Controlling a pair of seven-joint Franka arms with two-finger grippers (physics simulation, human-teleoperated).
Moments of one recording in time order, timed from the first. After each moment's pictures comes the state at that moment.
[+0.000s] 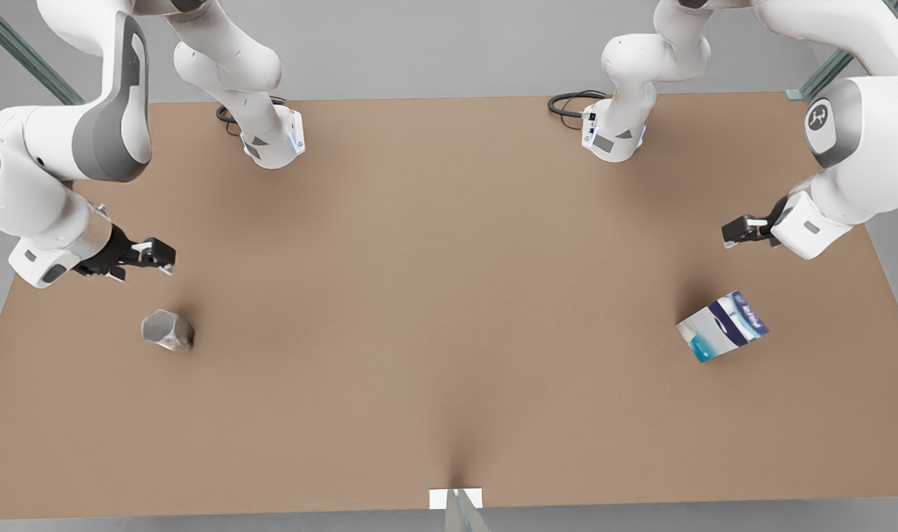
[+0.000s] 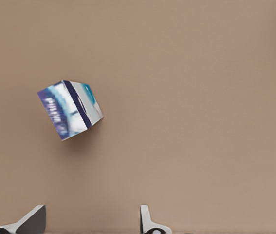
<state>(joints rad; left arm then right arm) -0.03 0.13 0.06 -1.46 -0.02 1.46 0.03 -0.15 0.11 0.14 -1.54 -0.01 1.63 -0.12</state>
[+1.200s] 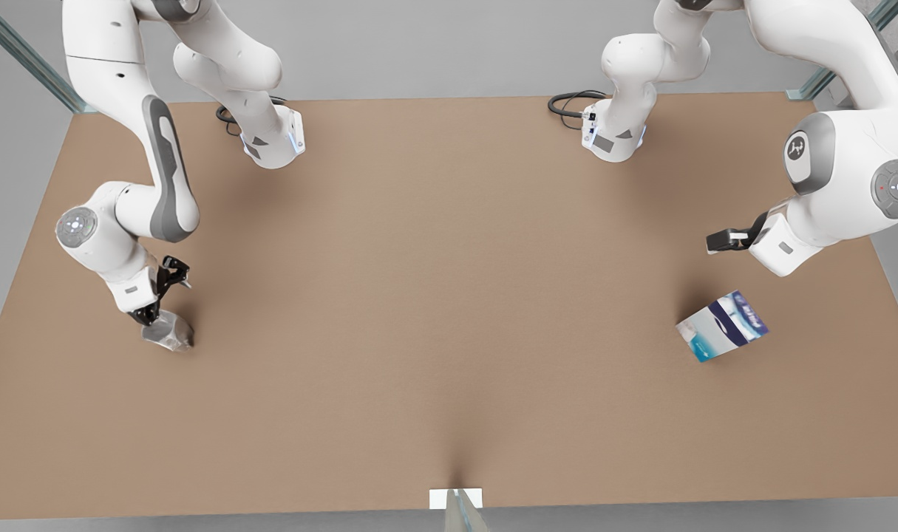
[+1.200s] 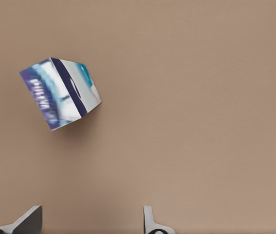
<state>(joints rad) -0.03 0.14 0.06 -1.57 -0.01 1.50 0.02 -0.10 0.15 -0.07 -2.20 0.01 2.42 -1.37</state>
